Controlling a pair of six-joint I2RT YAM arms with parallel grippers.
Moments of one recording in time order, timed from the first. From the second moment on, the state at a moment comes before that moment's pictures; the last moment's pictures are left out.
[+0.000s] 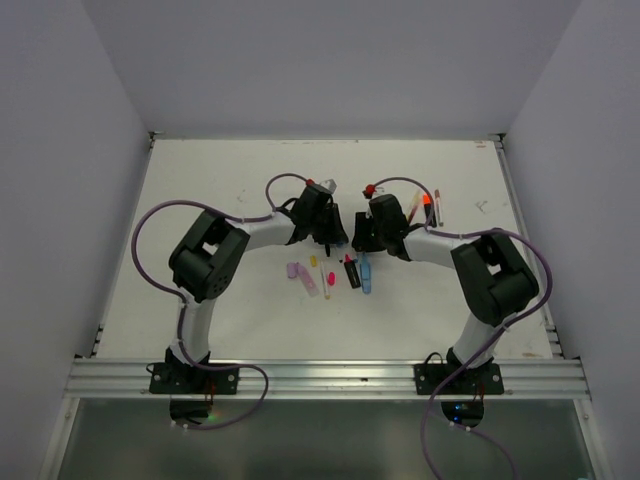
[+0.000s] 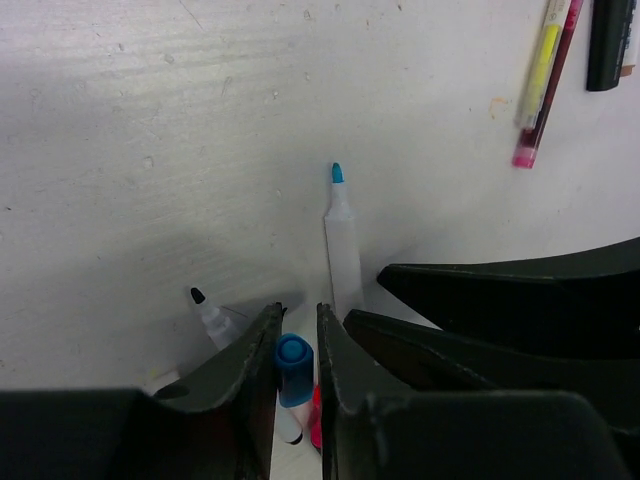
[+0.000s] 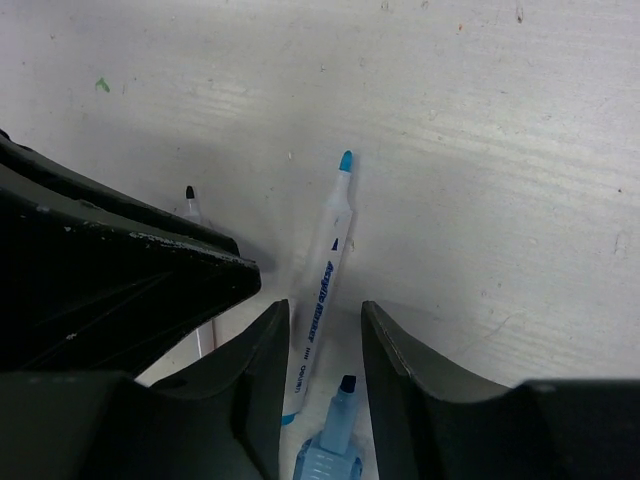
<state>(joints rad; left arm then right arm) -0.64 2.06 1.30 -0.03 0.19 -0.72 0.49 1.76 0.91 0.04 -0.03 0.38</state>
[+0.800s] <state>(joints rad) -0.64 1.87 1.22 -0.06 0.12 -0.70 0.37 1.69 1.13 -0.20 0.36 0.43</state>
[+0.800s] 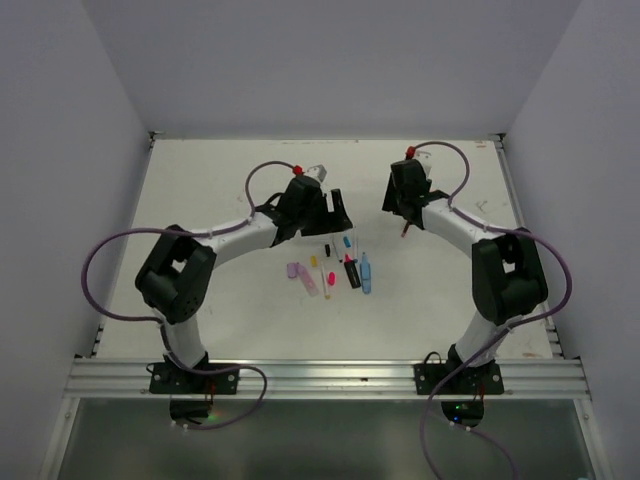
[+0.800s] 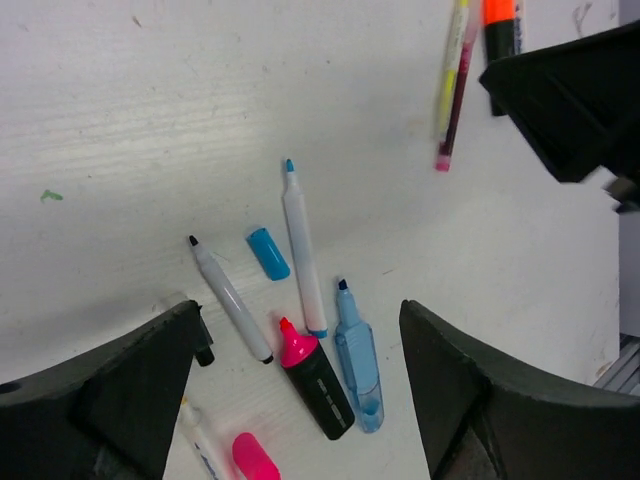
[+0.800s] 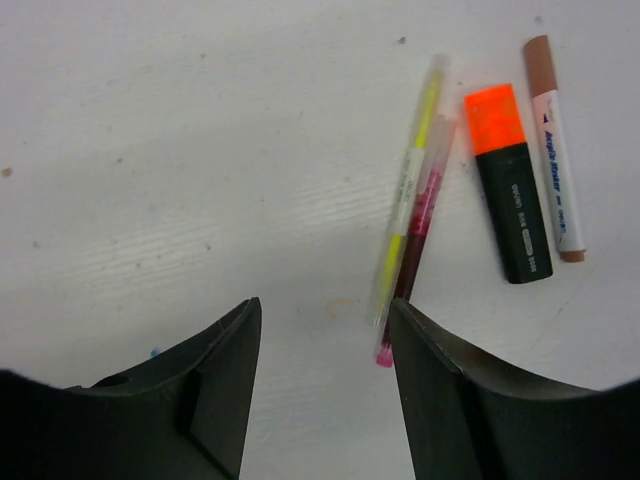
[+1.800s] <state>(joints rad) -0.64 1.31 0.87 -0.20 -0.13 -0.59 0.26 1.98 1.30 -0.31 0.35 0.50</state>
